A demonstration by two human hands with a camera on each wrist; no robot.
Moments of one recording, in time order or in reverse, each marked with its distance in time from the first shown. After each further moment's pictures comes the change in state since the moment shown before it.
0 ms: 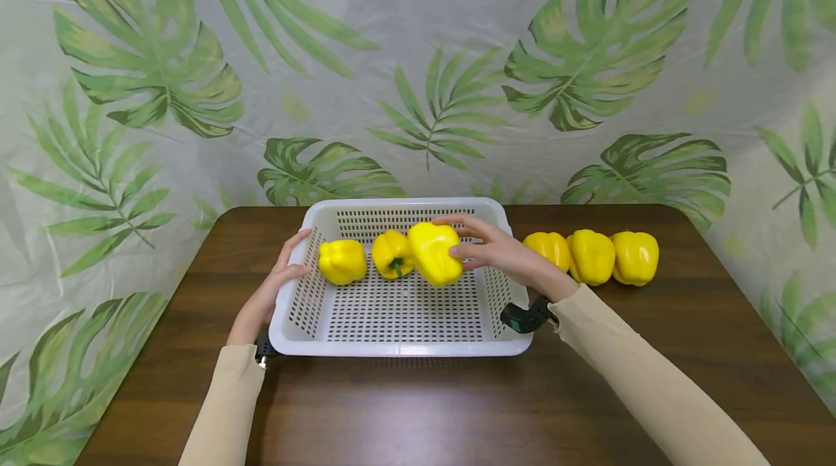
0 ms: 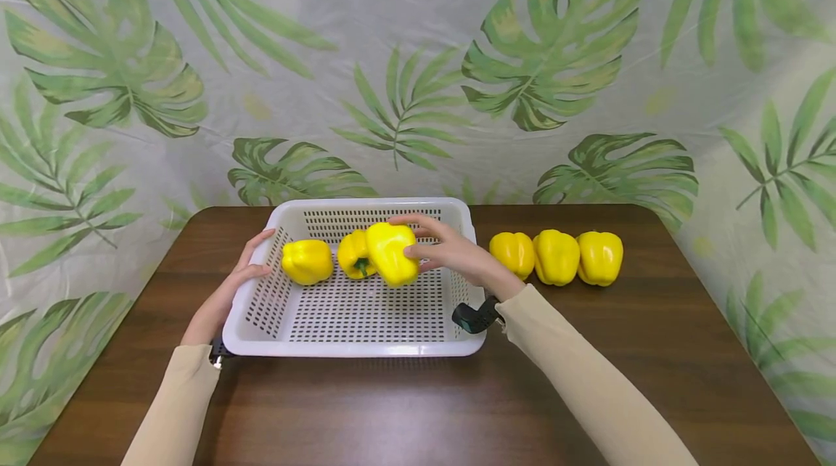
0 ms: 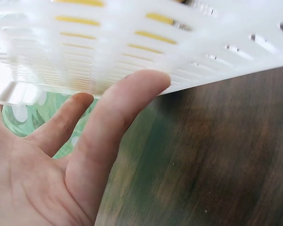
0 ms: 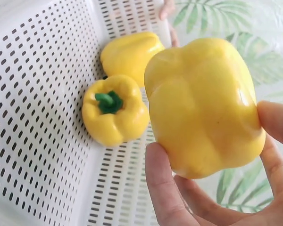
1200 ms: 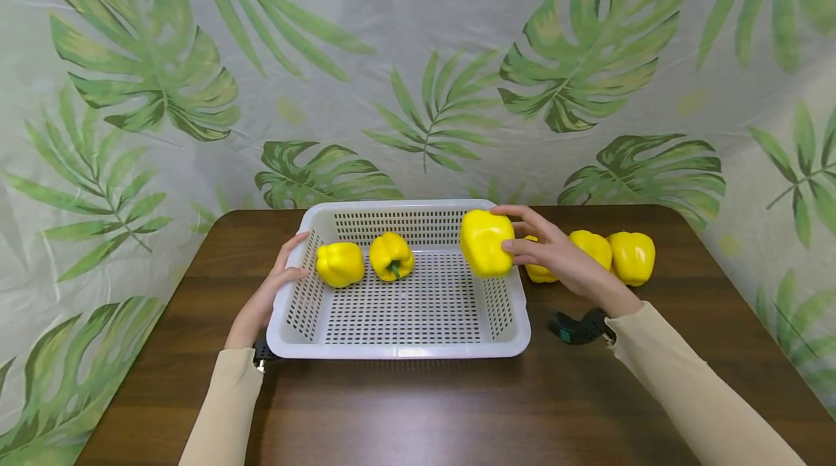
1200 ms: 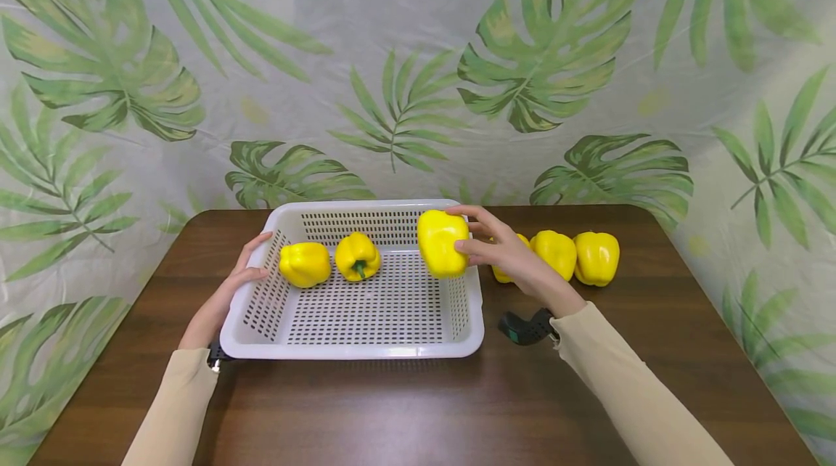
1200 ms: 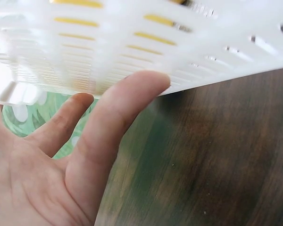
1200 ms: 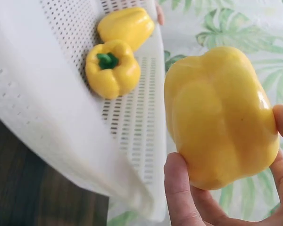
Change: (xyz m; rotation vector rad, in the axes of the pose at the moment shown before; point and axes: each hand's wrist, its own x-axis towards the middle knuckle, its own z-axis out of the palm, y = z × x) left_hand 0.002 -0.001 0.001 -0.031 0.011 0.013; right_hand -0.058 0.006 -0.042 -0.048 0.190 -0.016
